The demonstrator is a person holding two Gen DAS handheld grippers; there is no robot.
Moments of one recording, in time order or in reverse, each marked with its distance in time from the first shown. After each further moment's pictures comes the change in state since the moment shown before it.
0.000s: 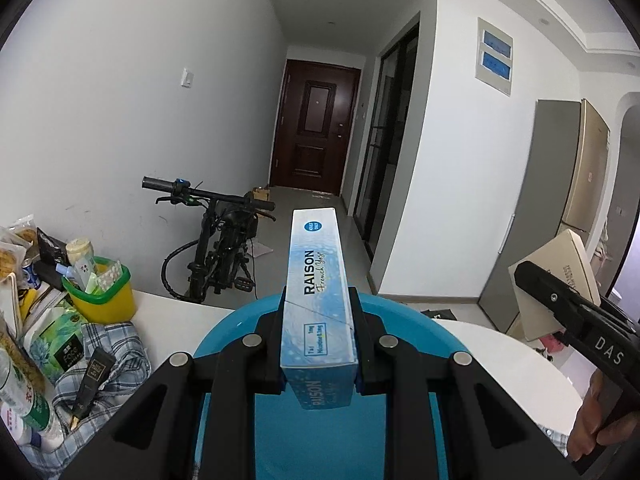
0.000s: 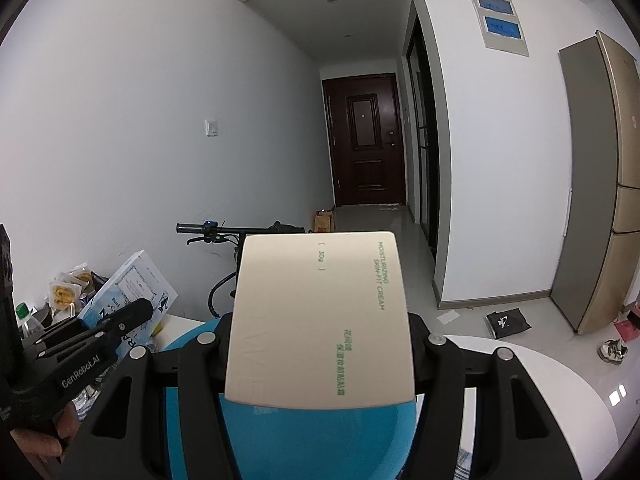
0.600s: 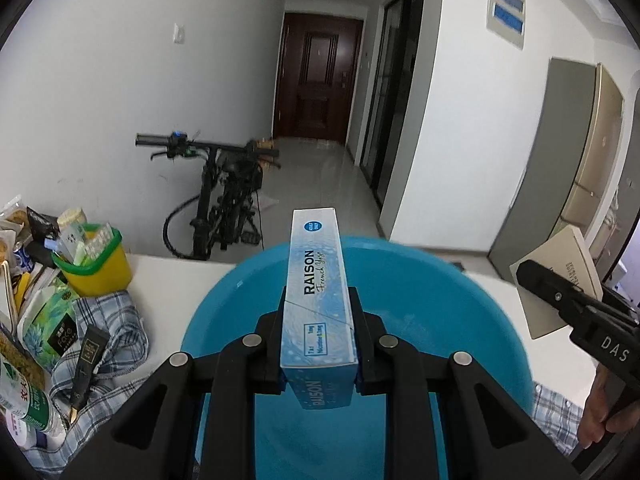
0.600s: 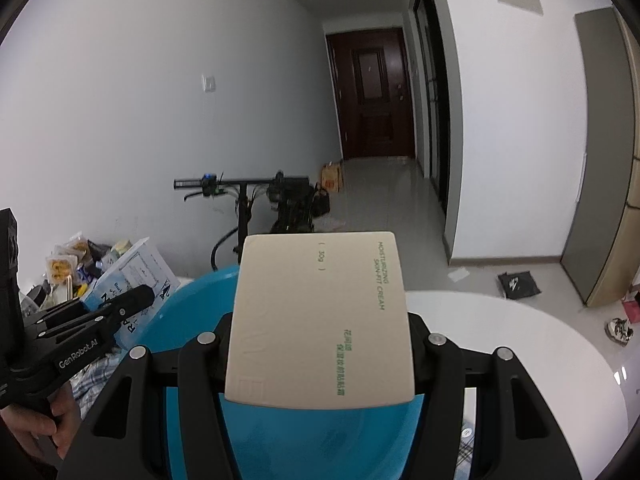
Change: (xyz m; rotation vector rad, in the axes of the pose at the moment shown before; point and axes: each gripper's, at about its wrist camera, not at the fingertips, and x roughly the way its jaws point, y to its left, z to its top) left arm 0.055 0.002 -0.020 0.028 0.225 0.027; right arm 0.051 -0.022 -0.014 0.025 0.201 0.046
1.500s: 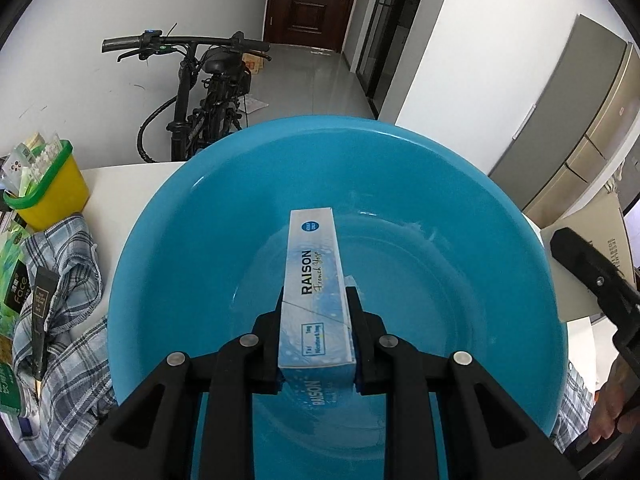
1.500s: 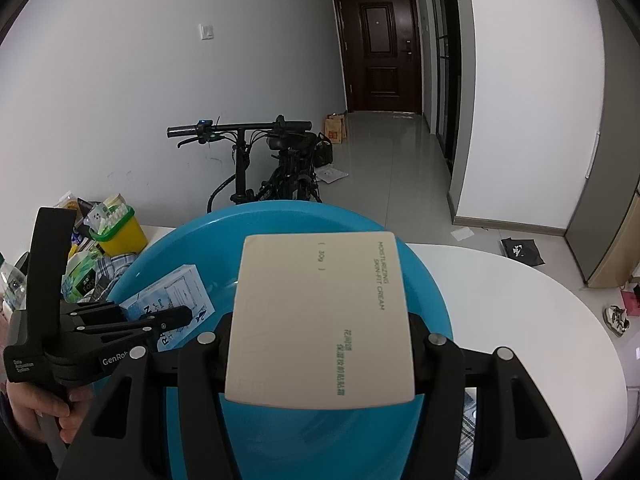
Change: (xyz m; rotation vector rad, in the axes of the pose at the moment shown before) left arm 0.079 0.009 -0.028 -0.042 0.341 -0.045; right arm 0.038 -0.003 -0.017 -0.033 0.165 -0.004
